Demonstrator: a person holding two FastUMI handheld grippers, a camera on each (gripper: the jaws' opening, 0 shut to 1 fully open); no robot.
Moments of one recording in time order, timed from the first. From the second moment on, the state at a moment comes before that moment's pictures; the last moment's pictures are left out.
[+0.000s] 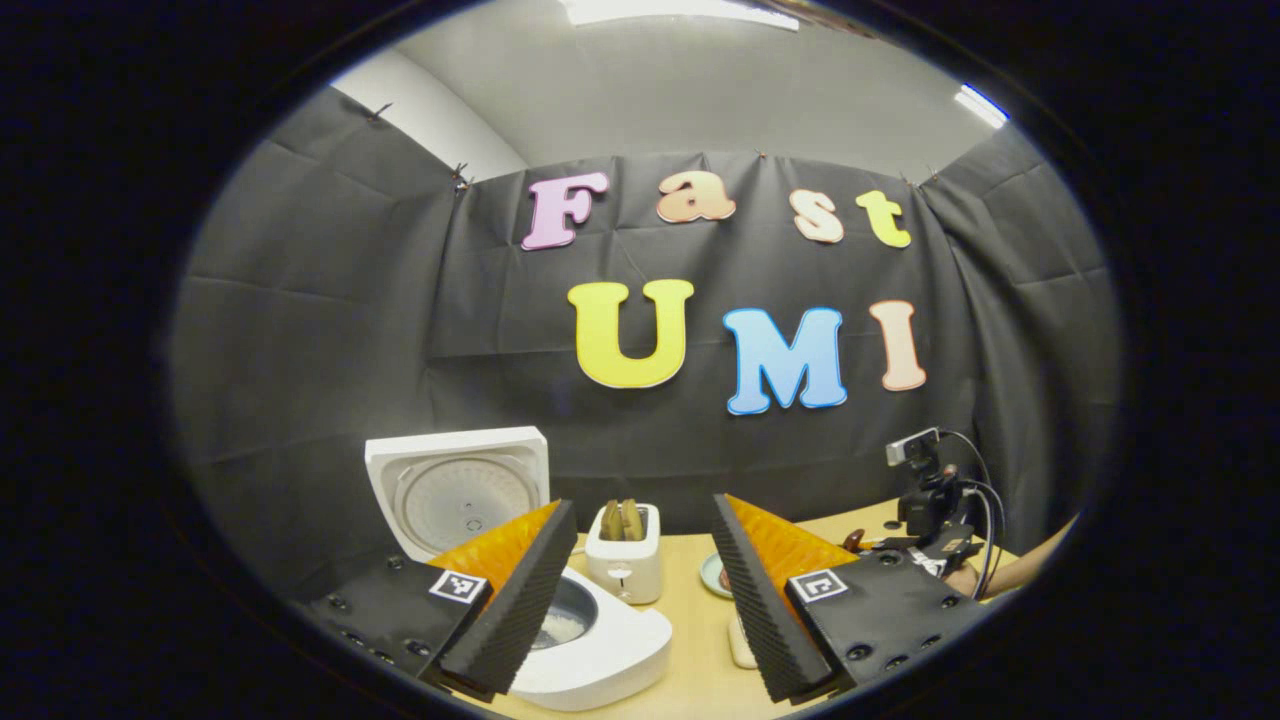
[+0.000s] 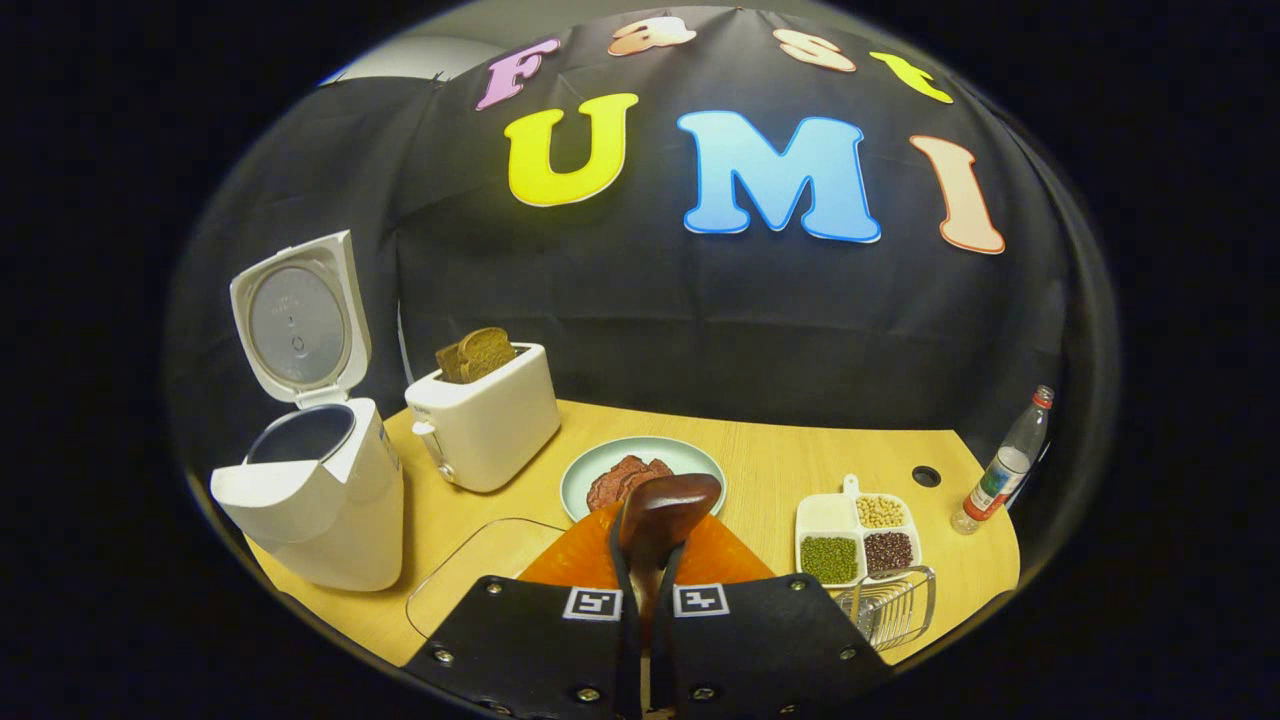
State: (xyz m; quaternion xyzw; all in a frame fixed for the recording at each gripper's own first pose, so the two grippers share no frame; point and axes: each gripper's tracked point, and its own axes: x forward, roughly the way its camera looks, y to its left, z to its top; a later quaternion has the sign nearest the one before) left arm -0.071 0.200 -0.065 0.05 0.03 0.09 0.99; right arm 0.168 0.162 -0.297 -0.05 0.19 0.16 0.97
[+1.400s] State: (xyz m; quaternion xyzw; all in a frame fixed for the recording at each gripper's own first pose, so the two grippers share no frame) left arm -0.052 0.194 -0.064 -0.01 0.02 0.05 1.00; right arm 0.135 0.115 -0.183 0.52 0.15 0.17 0.82
